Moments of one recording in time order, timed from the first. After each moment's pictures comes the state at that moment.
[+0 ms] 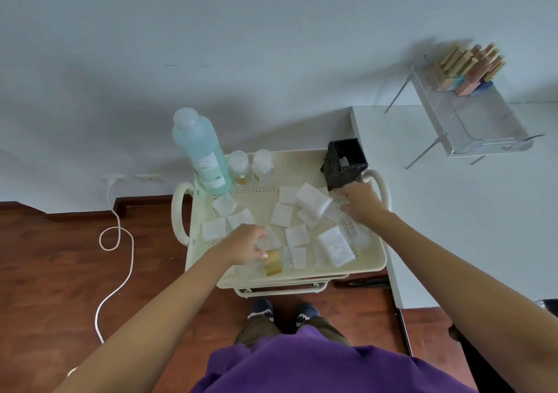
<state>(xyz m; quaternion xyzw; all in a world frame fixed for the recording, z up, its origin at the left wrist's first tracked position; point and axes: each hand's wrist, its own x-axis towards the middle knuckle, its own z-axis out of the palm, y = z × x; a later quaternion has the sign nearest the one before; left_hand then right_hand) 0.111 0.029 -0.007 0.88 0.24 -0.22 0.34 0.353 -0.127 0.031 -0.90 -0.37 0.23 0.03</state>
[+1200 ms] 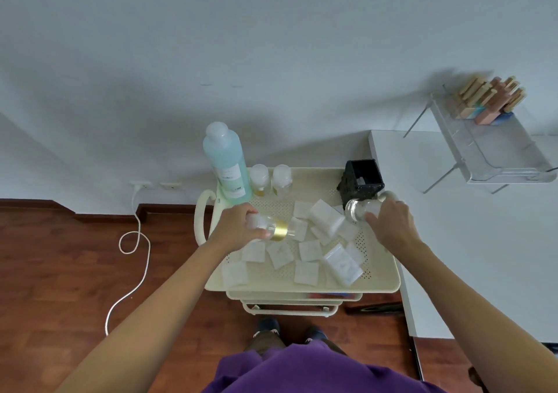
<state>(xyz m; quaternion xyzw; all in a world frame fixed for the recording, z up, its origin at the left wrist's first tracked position) 0.096 0.057 0.042 0.83 0.40 0.01 0.38 0.338 -0.149 0.060 -0.94 -0.25 0.15 0.18</state>
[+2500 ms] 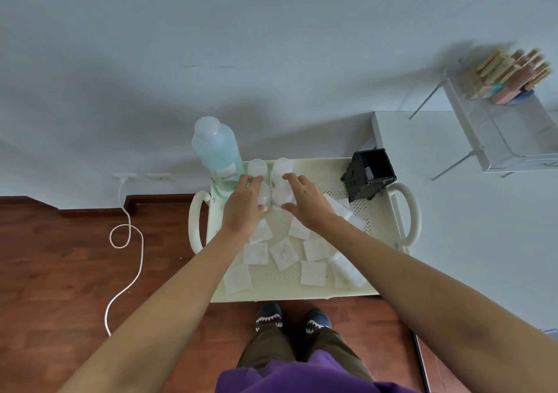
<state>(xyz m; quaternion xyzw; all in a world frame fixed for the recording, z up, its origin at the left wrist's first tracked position) 0.146 0.089 0.014 0.90 0.36 0.06 0.22 0.273 -0.011 0.019 -0.83 -0.49 0.20 0.18</state>
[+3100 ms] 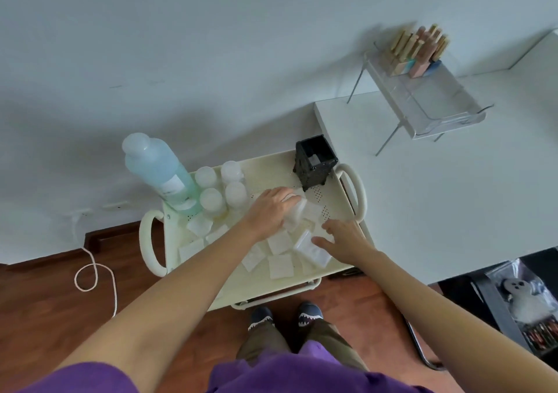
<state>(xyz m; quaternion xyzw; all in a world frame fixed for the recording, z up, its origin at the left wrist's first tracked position) 0.227 0.017 -0.008 0.99 -0.01 -0.04 0.11 0.305 -0.189 -0.016 -0.90 -0.31 0.27 0.14</state>
